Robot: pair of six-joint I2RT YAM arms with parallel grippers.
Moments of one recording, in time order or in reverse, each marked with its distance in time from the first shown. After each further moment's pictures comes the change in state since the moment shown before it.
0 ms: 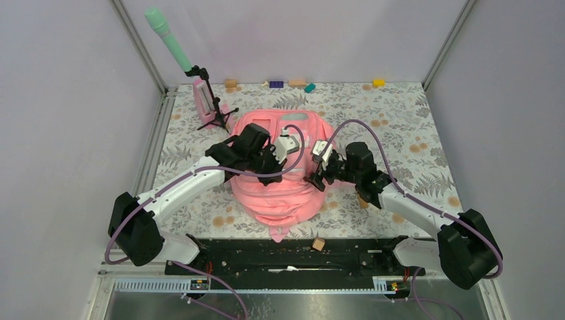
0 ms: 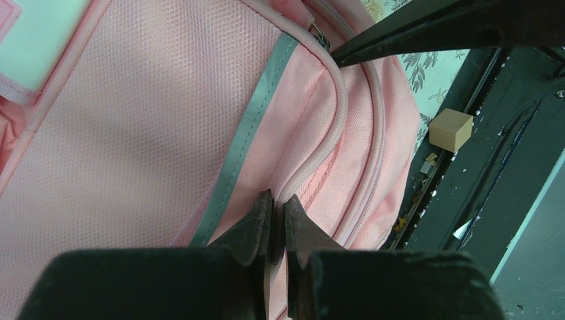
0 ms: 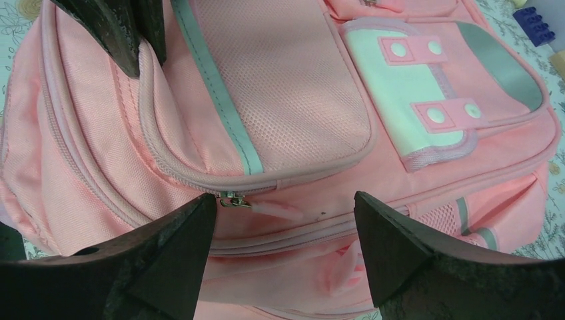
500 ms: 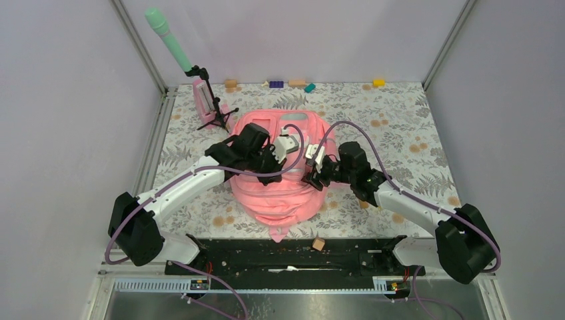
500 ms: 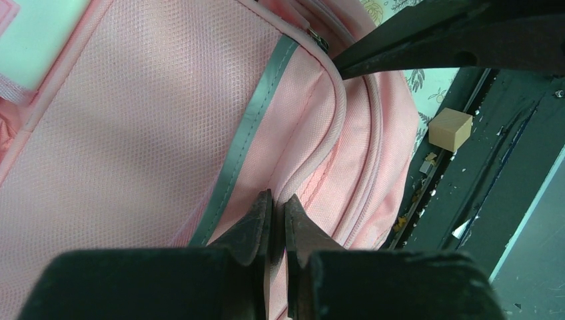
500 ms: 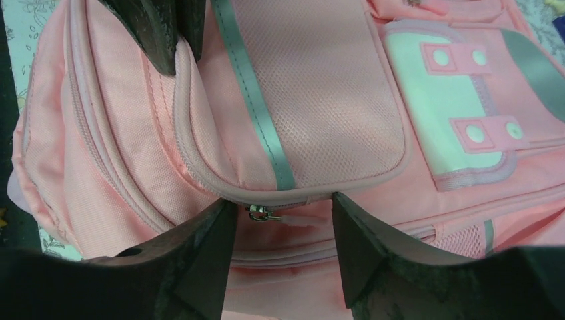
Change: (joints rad) left arm 0.005 0.000 0.000 0.000 0.012 -0.001; right arm 0.046 0.037 0.038 -0.052 0.000 -0.045
